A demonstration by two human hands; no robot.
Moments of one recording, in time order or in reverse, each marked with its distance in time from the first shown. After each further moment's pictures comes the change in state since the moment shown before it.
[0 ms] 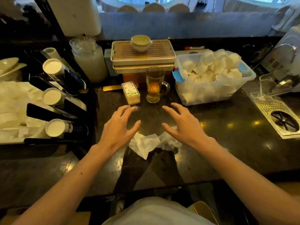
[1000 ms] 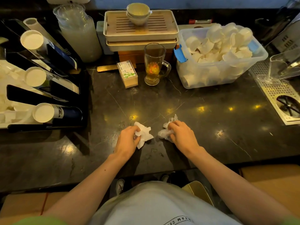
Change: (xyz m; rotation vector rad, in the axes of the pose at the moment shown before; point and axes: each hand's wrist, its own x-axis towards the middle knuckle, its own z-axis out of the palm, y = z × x) left_hand -0.053 -0.028 0.107 -0.189 -0.259 -0.321; right_hand -0.046 0.031 0.092 0.077 -0.222 0.198
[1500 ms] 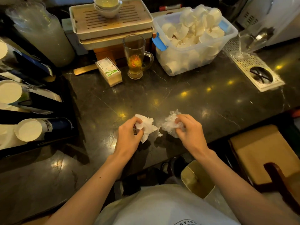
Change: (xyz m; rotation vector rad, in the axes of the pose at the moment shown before) left_hand -0.007 0.015 -0.023 -0.262 -0.017 0.234; right_hand -0.065 -0.033 -0.005 0.273 0.444 0.203
